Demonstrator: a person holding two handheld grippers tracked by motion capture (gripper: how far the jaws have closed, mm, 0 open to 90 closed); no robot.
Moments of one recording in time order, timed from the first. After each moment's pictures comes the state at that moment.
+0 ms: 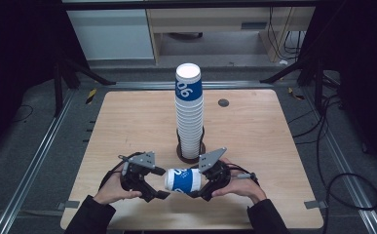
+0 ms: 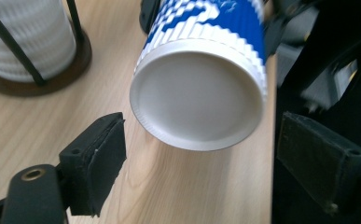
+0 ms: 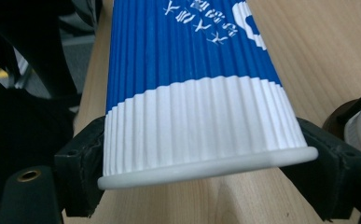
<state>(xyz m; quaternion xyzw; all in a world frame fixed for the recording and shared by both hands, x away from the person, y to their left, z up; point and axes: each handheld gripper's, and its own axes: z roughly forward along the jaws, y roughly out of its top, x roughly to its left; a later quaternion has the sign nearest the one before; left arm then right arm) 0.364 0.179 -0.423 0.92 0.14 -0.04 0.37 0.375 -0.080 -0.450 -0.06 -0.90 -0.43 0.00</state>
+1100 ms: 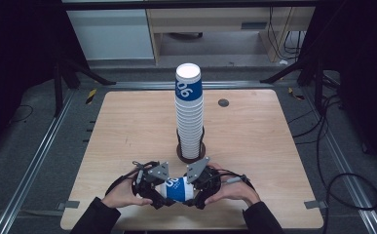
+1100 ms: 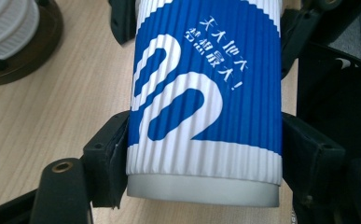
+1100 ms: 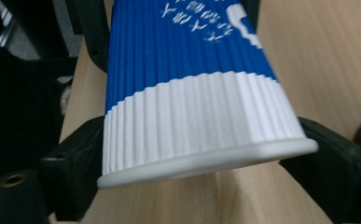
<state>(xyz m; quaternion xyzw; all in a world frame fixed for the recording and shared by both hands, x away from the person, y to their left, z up) 0.355 0.157 -0.437 0.95 0.10 -0.01 0.31 0.364 -0.054 -0.458 -0.01 -0.93 -0.37 -0.02</state>
